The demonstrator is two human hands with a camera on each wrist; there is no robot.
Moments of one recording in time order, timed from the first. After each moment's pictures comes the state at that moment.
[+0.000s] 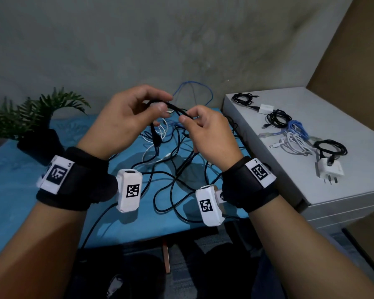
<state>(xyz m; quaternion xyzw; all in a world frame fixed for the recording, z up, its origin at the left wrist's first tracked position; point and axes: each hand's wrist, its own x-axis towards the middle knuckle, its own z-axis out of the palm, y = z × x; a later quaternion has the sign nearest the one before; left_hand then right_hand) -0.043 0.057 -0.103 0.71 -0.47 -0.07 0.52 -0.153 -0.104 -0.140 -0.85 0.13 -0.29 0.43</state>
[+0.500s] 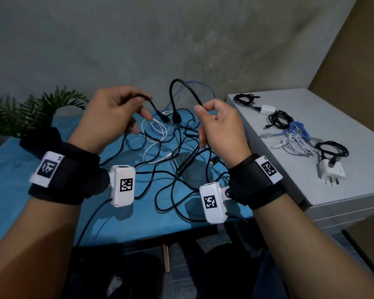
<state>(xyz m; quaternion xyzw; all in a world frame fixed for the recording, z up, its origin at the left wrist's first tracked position) -0.020 0.065 -0.106 0.74 -0.35 -0.05 0.57 -0.159 -0.111 -0.134 -0.77 0.17 -0.30 0.54</state>
